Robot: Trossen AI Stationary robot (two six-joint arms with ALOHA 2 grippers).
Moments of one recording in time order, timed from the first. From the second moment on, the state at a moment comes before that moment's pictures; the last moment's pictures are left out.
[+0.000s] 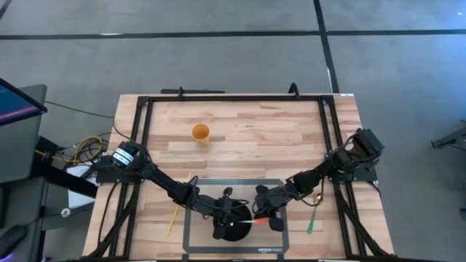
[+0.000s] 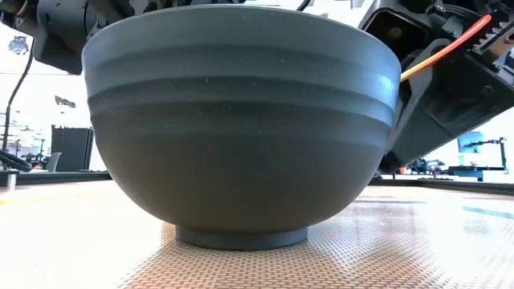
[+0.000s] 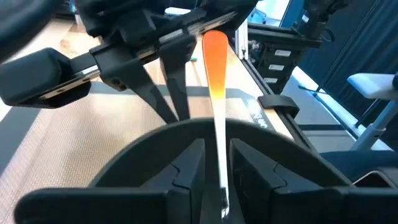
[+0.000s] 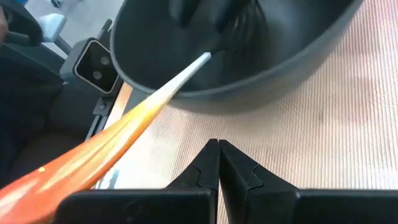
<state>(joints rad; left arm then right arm) -0.53 1.99 0.91 0.79 -0.22 -0.22 0.48 1.77 0.72 0.42 -0.11 0.45</state>
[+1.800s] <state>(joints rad) -0.42 1.74 0.91 0.69 -0.29 -0.08 0.95 1.50 0.72 -0.70 -0.17 2.14</state>
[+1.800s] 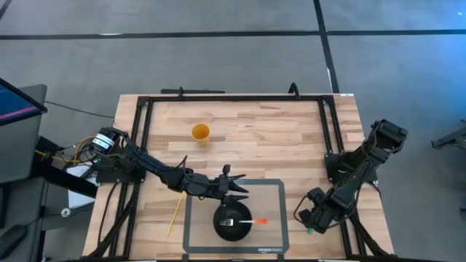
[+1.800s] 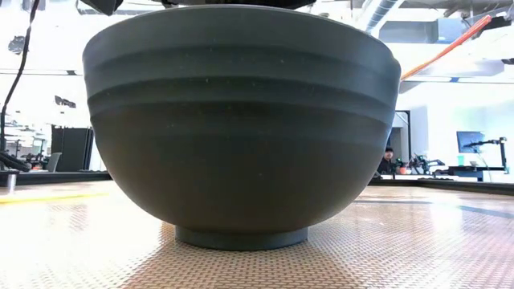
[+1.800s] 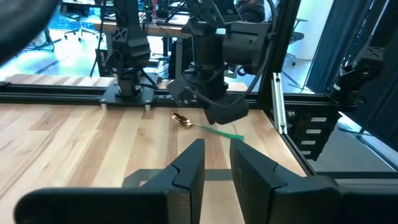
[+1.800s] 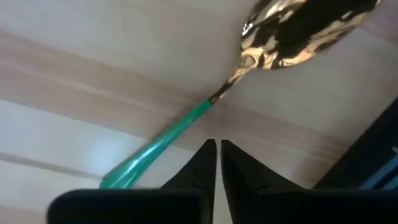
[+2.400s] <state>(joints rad) -0.42 1.74 0.91 0.69 -0.28 -0.06 0.94 1.50 0.72 -0.71 -0.03 2.24</state>
